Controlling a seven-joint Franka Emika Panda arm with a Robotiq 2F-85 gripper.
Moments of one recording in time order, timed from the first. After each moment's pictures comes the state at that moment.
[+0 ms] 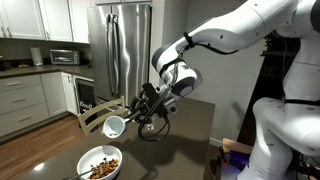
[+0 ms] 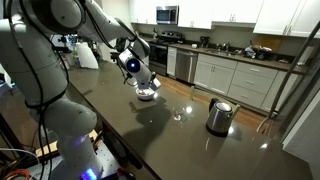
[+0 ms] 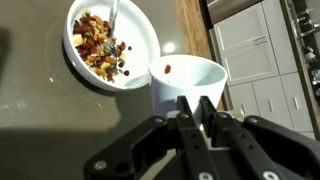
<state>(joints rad) 0.39 -0.10 -0.06 -2.43 2.13 2.95 -0.11</state>
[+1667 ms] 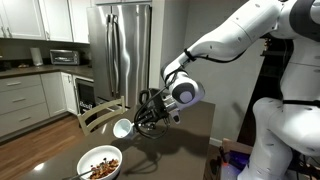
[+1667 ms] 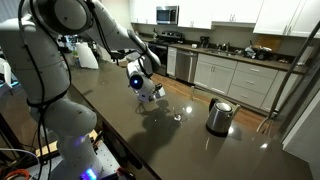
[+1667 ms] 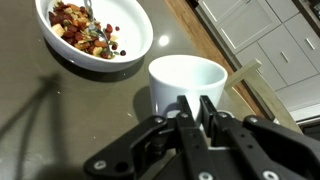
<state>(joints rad) 0.39 -0.04 -0.21 -2.49 2.37 2.77 -0.11</state>
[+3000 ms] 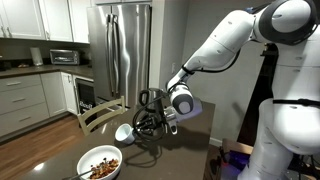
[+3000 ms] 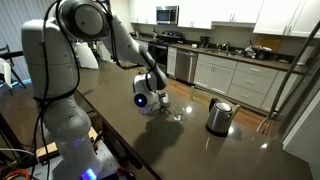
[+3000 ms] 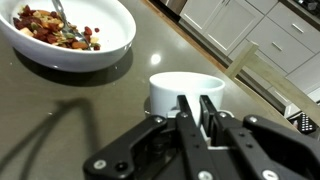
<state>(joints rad) 0.12 0.12 -0.06 -2.52 2.49 2.45 -0.11</state>
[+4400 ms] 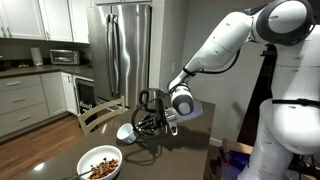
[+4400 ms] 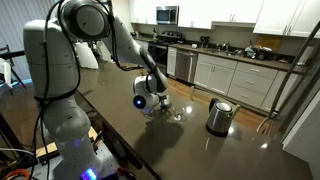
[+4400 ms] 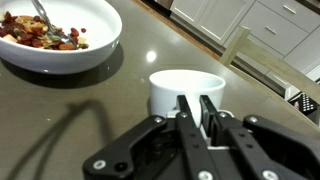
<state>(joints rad) 0.09 0.13 -0.06 -2.53 2.55 2.44 -0.07</state>
